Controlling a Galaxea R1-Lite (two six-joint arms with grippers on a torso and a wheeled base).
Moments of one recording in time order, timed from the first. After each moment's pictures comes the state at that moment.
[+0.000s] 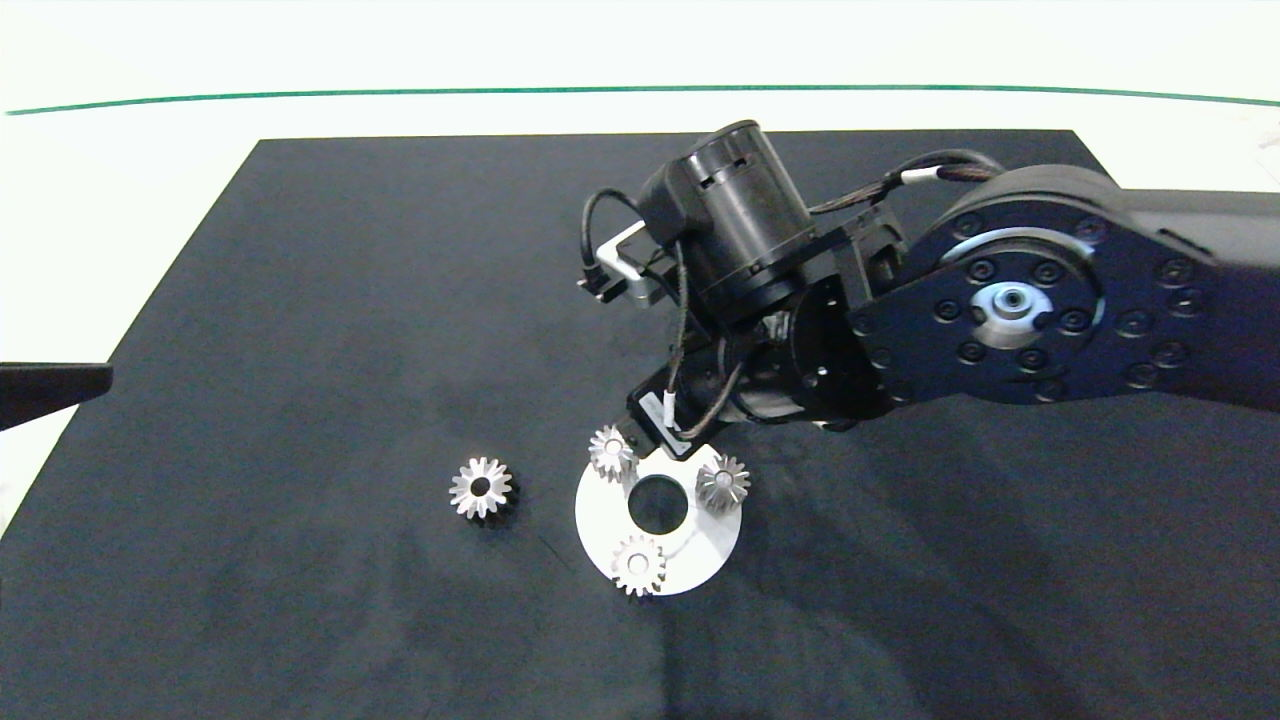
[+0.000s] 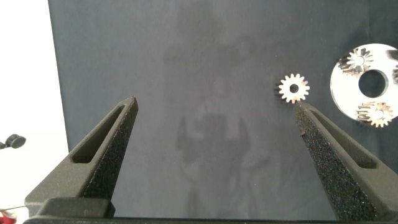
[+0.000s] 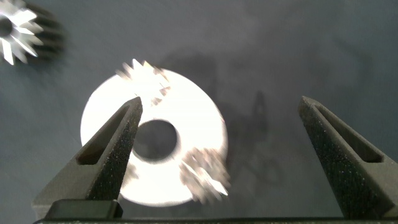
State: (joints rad) left arm -0.34 1.01 -1.32 0.71 0.28 0.00; right arm 0.87 2.00 -1.87 0.56 -0.42 -0.12
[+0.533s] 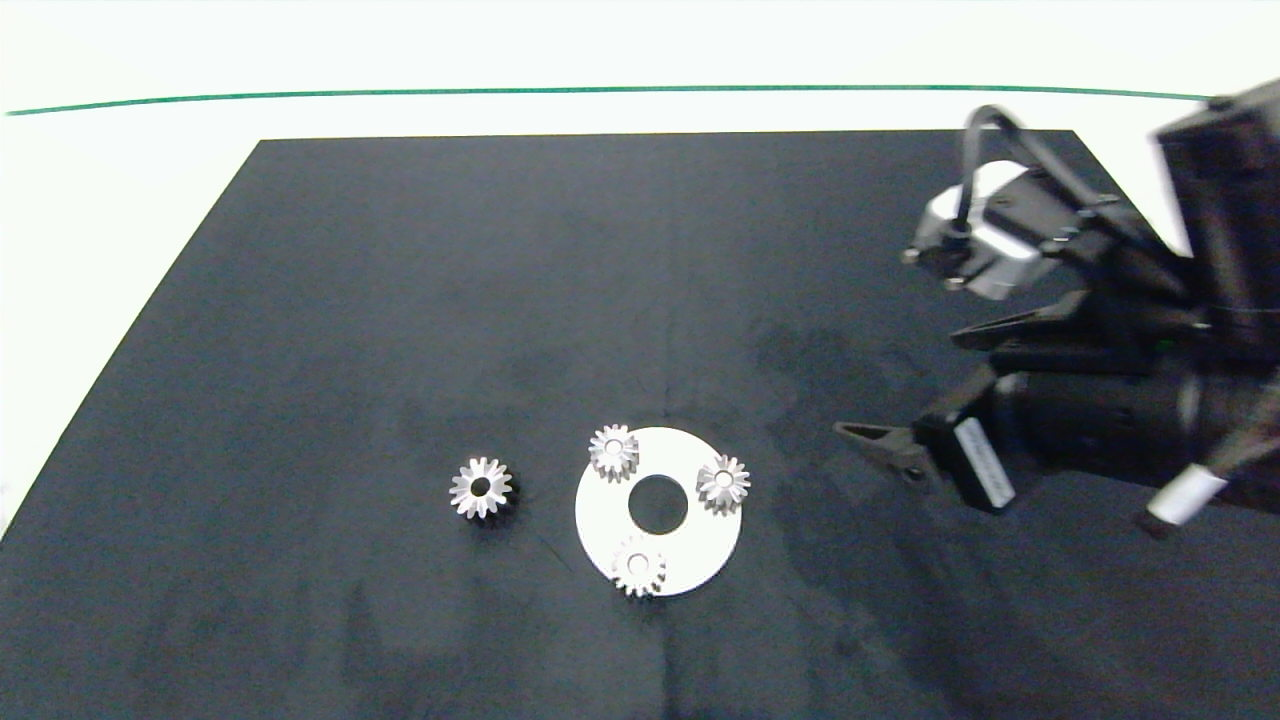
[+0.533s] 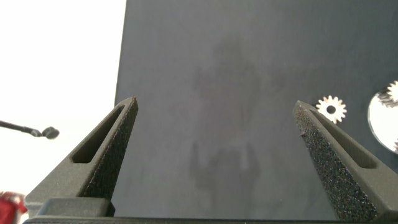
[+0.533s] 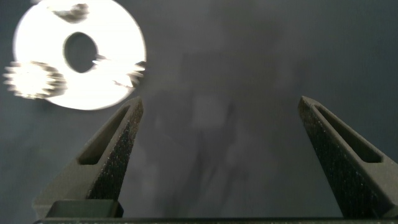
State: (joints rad) left arm -0.32 0.76 -1.17 0.63 0.44 0.01; right arm 0.81 1.40 -1.19 0.30 -0.52 -0.15
